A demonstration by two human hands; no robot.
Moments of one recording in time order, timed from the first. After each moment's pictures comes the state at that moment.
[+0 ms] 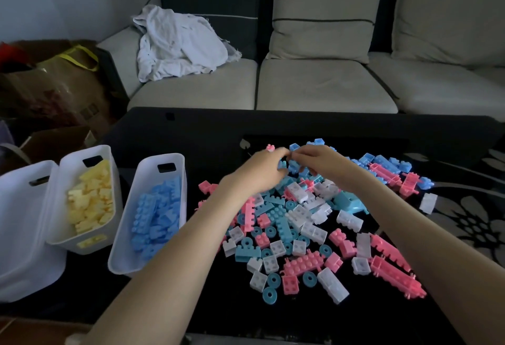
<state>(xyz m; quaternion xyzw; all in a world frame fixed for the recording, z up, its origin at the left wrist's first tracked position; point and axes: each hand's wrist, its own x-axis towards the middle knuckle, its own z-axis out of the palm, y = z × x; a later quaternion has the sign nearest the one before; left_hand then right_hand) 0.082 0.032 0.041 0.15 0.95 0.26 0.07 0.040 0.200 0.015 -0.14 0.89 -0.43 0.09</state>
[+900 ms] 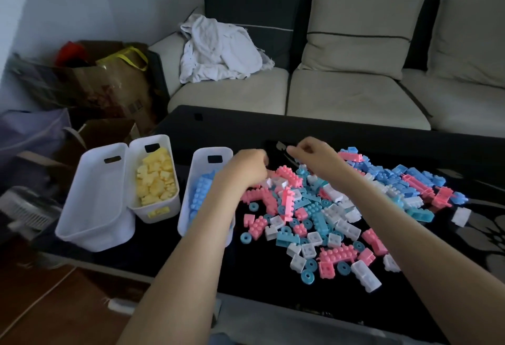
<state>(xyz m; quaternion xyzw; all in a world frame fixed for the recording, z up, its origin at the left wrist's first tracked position) 0.143 -0.052 0.079 -0.04 0.97 0.20 0.10 0.082 0.107 0.048 -0.14 0.90 -0.41 0.03</state>
